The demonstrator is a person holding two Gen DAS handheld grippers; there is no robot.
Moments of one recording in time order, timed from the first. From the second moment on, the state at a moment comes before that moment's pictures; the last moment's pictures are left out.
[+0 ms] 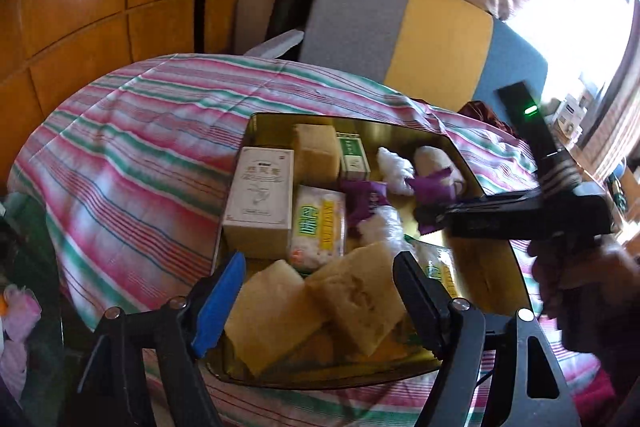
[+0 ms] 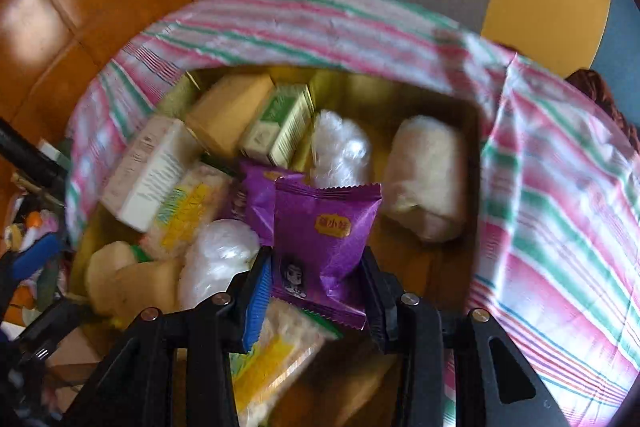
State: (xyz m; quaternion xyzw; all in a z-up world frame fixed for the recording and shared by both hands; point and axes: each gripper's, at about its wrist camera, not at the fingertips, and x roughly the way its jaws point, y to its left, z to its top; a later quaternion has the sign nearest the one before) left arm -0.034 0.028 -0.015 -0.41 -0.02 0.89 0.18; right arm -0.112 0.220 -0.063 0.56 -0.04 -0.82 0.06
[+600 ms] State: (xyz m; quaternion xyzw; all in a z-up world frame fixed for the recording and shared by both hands) left arm -0.035 0.026 -0.017 -0.40 -0.01 0.91 0.15; right arm -0.086 0.221 -0.052 0.51 -0.06 -0.86 0.02
